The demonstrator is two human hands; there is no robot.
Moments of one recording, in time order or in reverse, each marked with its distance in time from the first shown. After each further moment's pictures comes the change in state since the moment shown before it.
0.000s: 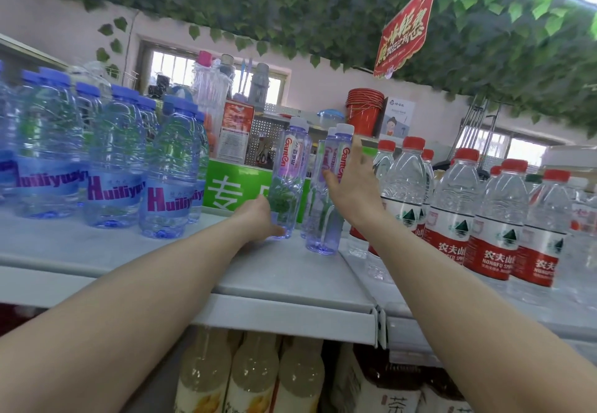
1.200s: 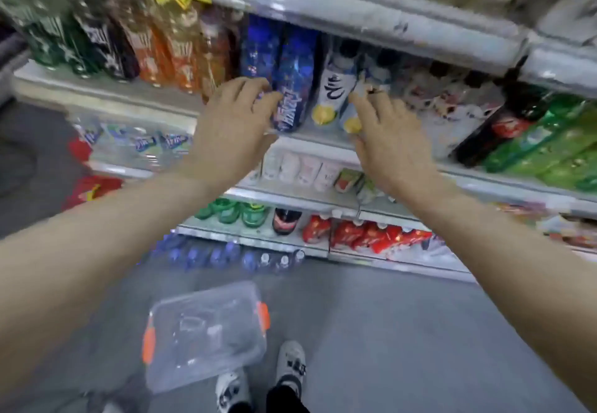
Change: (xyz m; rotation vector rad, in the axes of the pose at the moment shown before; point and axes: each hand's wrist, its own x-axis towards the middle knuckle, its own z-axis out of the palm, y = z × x) left_hand -0.432 -0.314 0.176 0.303 0.127 0.327; right_hand -0.524 -0.036 0.119 -0.446 -0.568 -0.426
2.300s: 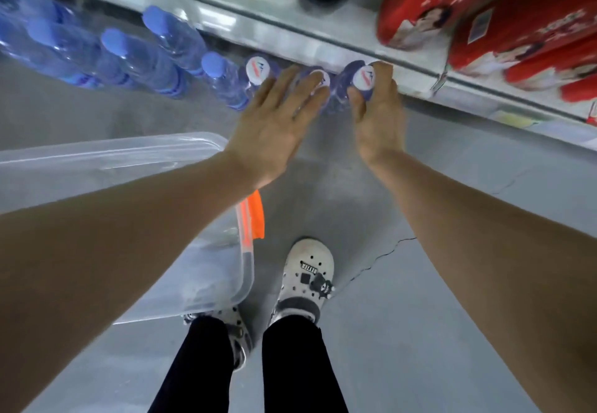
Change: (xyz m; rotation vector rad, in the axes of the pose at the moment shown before) left_hand -0.354 0.089 0.666 -0.105 -0.571 0.024; right_hand -0.283 -0.139 0.730 0.815 -0.443 0.586
